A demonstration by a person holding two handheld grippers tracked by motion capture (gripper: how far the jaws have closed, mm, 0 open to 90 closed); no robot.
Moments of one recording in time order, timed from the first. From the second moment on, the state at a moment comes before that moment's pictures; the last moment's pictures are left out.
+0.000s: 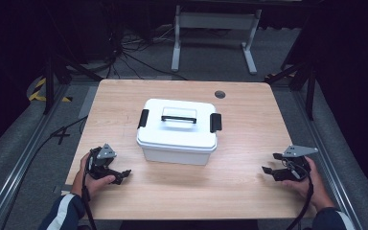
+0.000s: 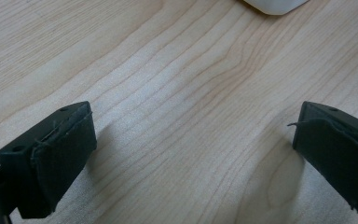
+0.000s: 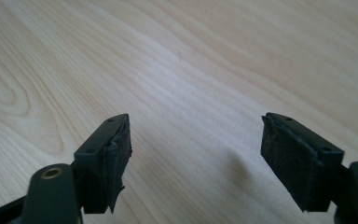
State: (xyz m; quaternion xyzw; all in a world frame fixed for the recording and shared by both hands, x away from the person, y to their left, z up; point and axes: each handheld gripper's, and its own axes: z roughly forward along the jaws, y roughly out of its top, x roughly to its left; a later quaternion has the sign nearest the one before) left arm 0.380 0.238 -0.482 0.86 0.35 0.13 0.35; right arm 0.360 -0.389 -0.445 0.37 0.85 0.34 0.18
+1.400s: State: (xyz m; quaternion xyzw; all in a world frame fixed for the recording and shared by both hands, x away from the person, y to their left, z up) left arm 0.380 0.238 -0.483 0.86 0.35 0.13 0.35; right arm 0.415 -0.292 -0.307 0.21 0.90 0.31 0.22
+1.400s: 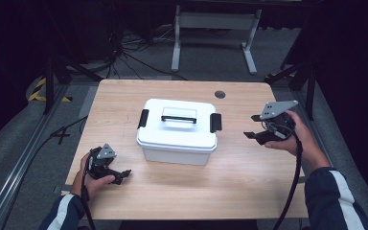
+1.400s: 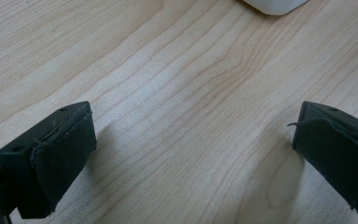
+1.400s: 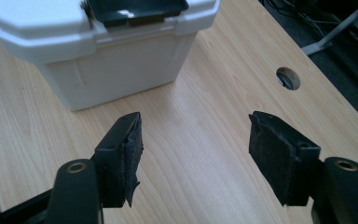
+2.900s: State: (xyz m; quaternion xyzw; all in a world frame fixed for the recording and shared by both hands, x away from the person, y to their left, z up) left arm 0.380 0.238 -0.483 0.86 0.35 0.13 0.35; right arm 0.442 -0.154 -0.265 0.08 0.94 0.27 0.21
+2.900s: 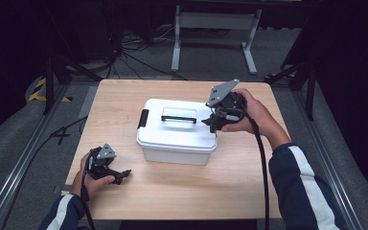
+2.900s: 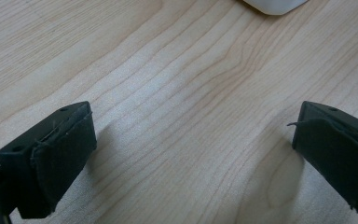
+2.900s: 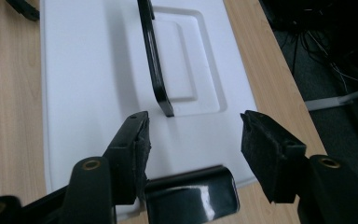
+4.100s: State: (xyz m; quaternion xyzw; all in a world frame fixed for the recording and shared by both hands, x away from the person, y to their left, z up) left arm 0.380 0.238 -0.483 0.86 0.35 0.13 0.35; right arm 0.459 -0.063 -0.286 0.01 0.97 0.18 0.18
